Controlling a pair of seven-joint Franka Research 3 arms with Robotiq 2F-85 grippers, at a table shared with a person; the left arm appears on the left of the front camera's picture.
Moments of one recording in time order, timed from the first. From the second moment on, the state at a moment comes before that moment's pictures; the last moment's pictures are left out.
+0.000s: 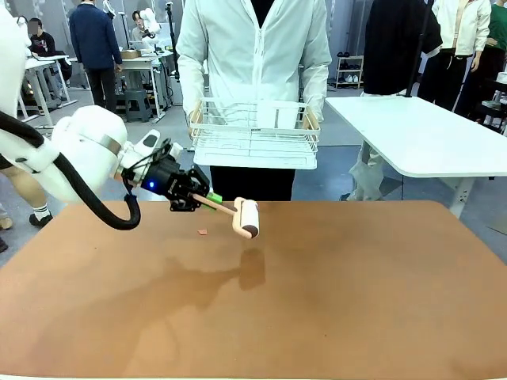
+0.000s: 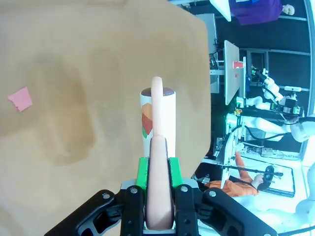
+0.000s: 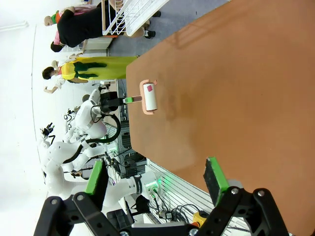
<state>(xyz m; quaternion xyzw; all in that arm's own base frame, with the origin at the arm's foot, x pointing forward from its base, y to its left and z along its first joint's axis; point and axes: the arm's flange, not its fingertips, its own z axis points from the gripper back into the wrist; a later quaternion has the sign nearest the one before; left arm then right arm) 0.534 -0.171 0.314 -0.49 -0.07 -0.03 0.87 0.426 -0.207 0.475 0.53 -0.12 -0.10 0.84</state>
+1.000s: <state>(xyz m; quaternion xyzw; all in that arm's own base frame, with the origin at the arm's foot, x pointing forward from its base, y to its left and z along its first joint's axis) 0.527 -0.072 0.387 -0.37 -0.10 -0.06 0.92 0.426 -0.208 0.475 0.53 -0.12 -0.10 0.84</state>
